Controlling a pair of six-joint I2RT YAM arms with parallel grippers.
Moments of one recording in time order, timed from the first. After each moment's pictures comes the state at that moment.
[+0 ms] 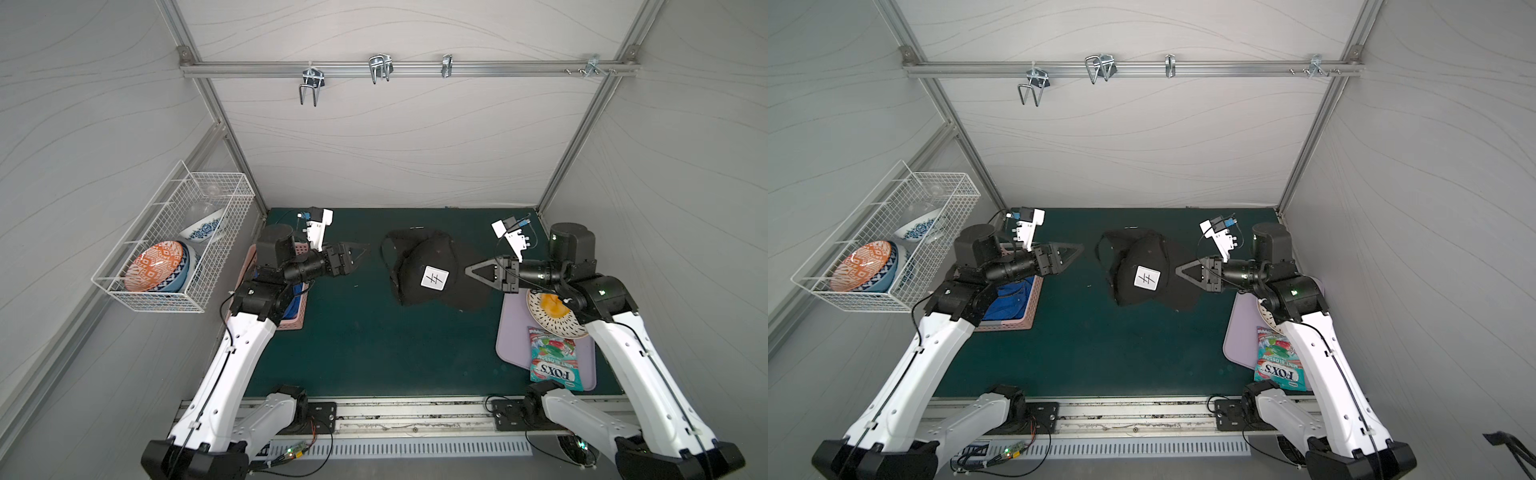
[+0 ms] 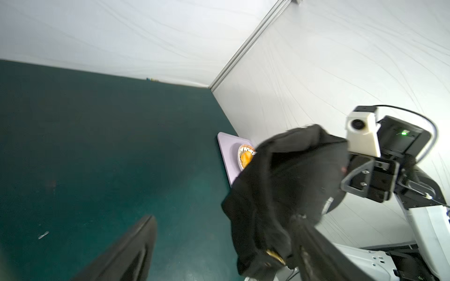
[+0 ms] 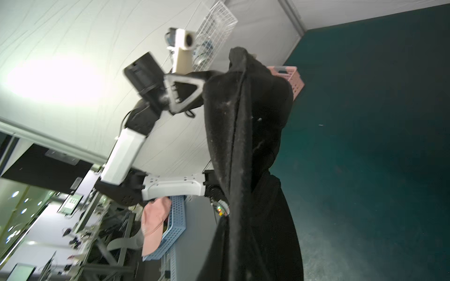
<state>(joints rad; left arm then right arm) -0.16 0.98 1.10 -0.45 0.76 -0.50 0.30 0.99 1.20 -0.69 -1.02 0.37</state>
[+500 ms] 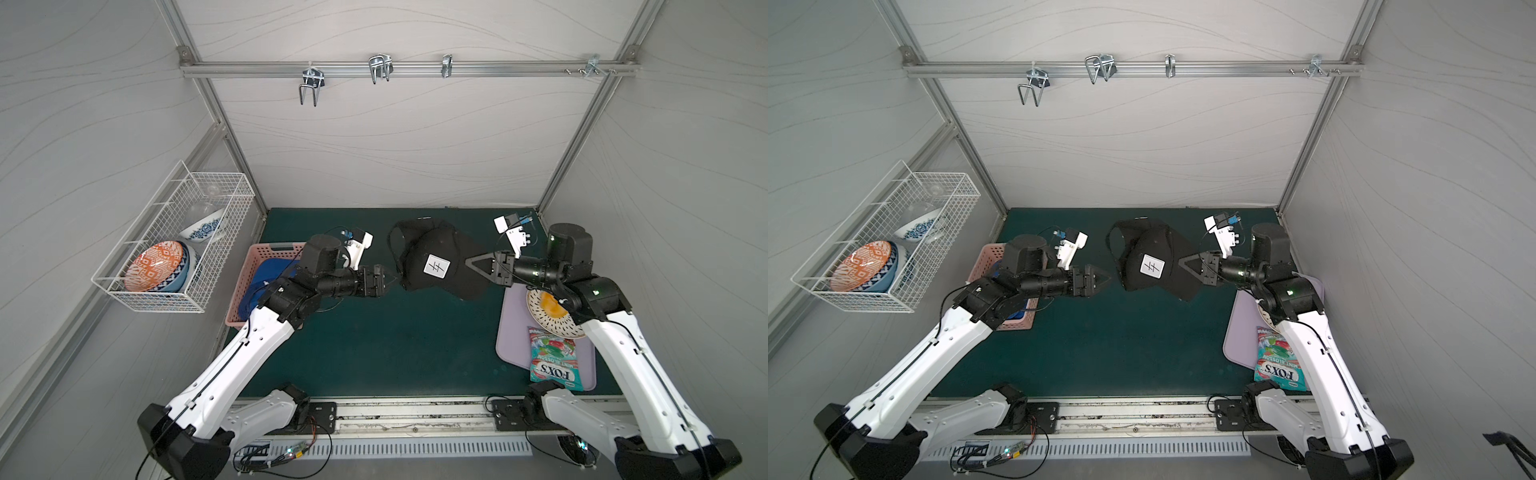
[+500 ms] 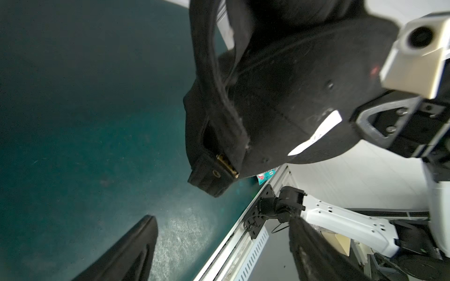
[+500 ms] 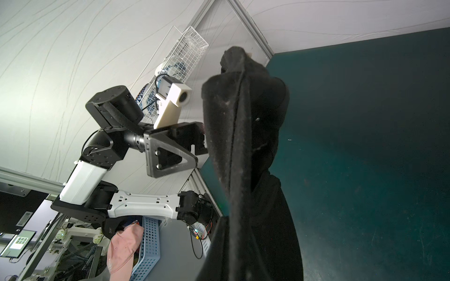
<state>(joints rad) -0.55 1.10 1.12 -0.61 0.48 -0.53 0.30 0.98 1.16 -0.59 -0.89 0.40</state>
